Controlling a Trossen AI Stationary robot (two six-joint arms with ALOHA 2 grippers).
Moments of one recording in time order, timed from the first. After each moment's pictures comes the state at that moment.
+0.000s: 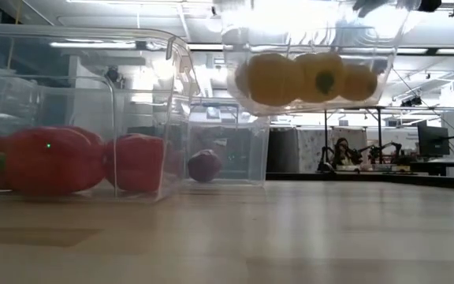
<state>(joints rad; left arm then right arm) -0.16 1.89 2.02 -0.74 -0.41 0.77 0.22 1.02 1.30 -1.16 0.47 1.18</state>
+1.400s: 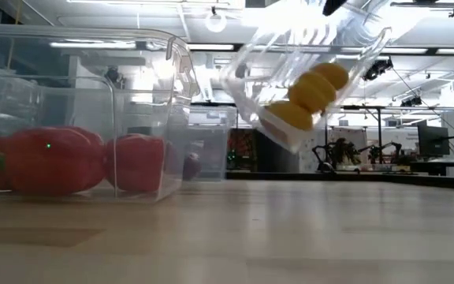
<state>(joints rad) -0.16 1.26 1.44 -0.35 -0.36 -0.16 0.28 1.50 1.69 -1.57 0.93 0.70</state>
